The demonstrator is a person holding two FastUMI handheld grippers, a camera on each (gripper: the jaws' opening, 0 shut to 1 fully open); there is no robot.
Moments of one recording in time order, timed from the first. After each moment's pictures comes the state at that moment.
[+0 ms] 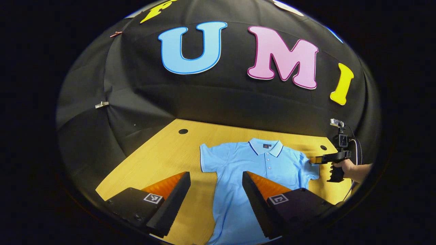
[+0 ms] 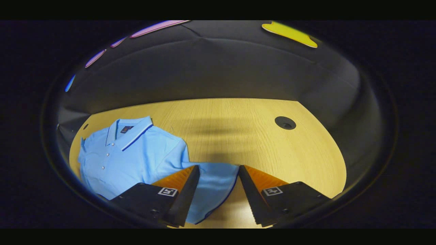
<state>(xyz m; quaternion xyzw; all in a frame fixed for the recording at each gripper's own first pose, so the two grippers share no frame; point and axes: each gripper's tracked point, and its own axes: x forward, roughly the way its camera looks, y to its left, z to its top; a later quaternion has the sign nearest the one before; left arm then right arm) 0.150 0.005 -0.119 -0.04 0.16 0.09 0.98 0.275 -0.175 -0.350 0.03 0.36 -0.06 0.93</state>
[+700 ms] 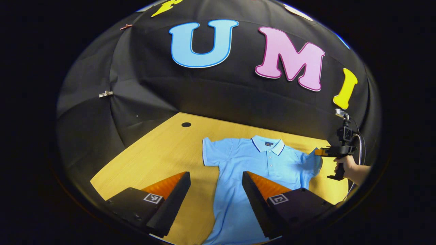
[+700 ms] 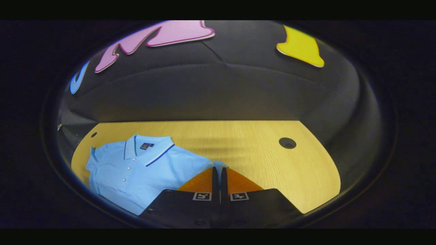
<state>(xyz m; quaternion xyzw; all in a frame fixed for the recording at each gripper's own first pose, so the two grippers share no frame) 0.137 0.022 -0.139 -0.08 0.16 0.10 0.98 0.284 -0.133 -0.272 0.00 0.28 -0.06 0.96</state>
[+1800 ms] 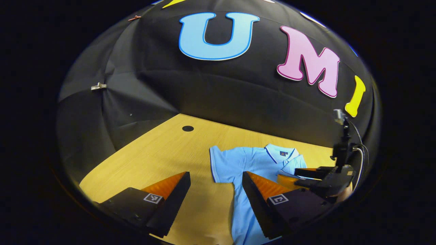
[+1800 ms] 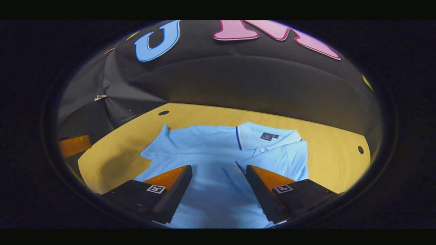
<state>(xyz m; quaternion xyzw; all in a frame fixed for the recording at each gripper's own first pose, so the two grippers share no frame) 0.241 0.083 -0.164 -0.09 0.14 0.08 0.98 0.235 0.134 -0.309 -0.01 0.27 0.17 0.95</state>
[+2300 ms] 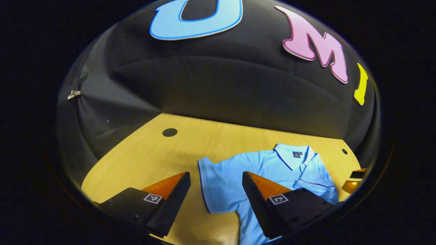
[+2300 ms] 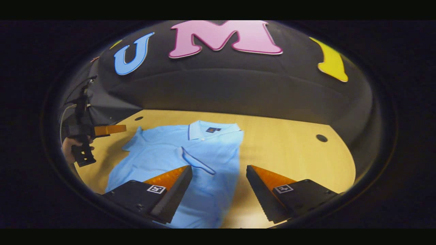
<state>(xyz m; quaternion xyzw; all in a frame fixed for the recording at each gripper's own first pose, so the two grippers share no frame) 0.381 0.089 -0.204 -0.07 0.17 0.06 0.98 0.189 -0.028 -0.285 -0.01 0.25 0.04 0.97</state>
